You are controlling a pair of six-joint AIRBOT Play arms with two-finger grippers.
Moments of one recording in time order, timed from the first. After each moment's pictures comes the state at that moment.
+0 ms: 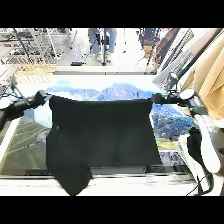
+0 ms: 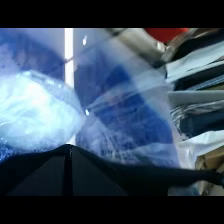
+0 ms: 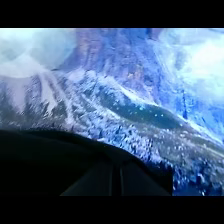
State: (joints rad) left arm 0.27 -1.58 1.33 0.38 -0.78 -0.98; right arm -0.14 -1.70 1.56 -0.94 0.84 1.15
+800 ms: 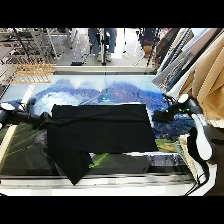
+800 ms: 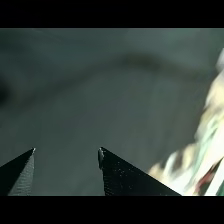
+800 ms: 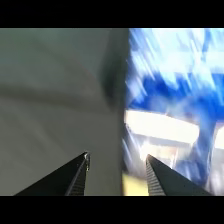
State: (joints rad) left arm 0.36 -1.75 1.42 0.89 -1.42 -1.24; right arm -0.23 -1.83 1.60 -1.14 1.39 1.30
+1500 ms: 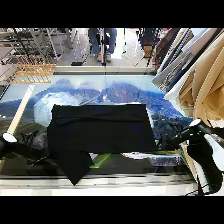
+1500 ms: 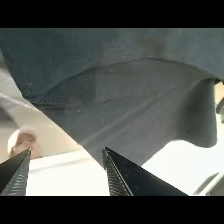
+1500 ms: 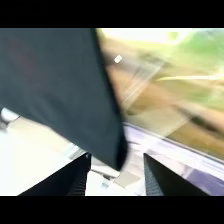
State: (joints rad) left arm 0.37 -1.29 0.70 1.09 -1.29 -1.25; right arm -0.41 -1.66 1.05 -1.00 1.48 1.05
